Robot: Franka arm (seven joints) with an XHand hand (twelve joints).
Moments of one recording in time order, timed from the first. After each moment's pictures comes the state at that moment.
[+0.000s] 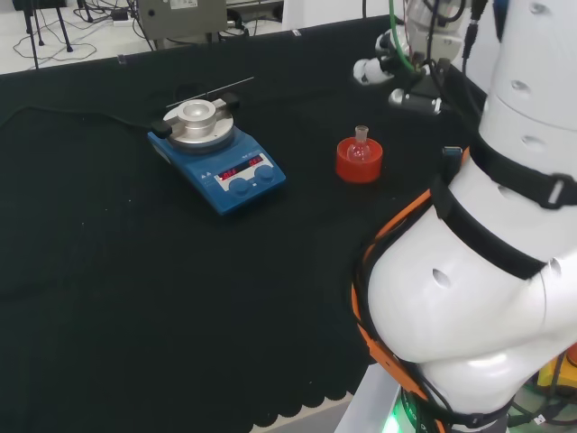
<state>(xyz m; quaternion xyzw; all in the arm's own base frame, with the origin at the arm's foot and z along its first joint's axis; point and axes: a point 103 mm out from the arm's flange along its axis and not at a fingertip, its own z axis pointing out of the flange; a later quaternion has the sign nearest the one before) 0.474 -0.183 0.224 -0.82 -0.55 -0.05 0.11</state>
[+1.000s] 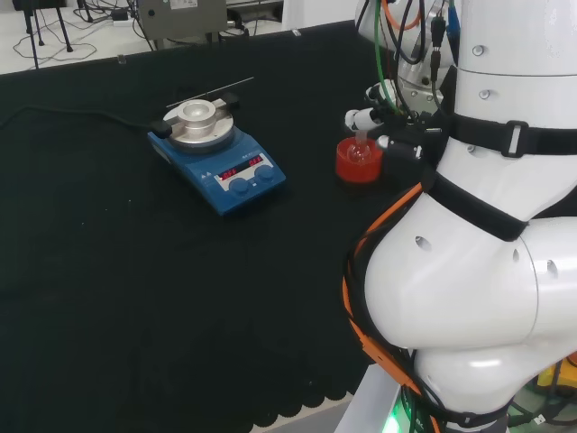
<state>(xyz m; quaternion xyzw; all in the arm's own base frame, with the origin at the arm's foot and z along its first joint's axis) 0.500 -0.190 0.113 -0.82 -0.54 -0.06 0.15</state>
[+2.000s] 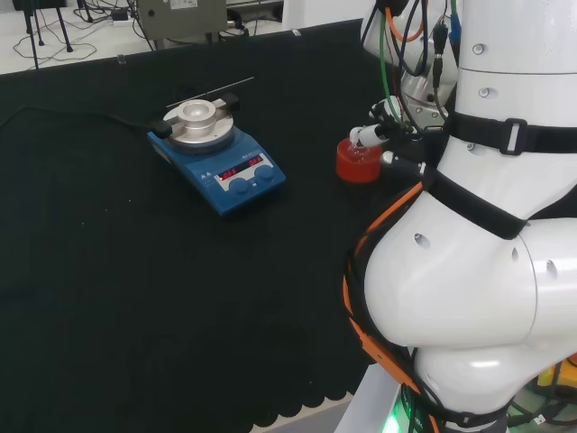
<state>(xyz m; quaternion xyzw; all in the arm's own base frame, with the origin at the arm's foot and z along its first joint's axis) 0.479 -0.191 0.092 -0.83 -0.54 -0.06 0.17</state>
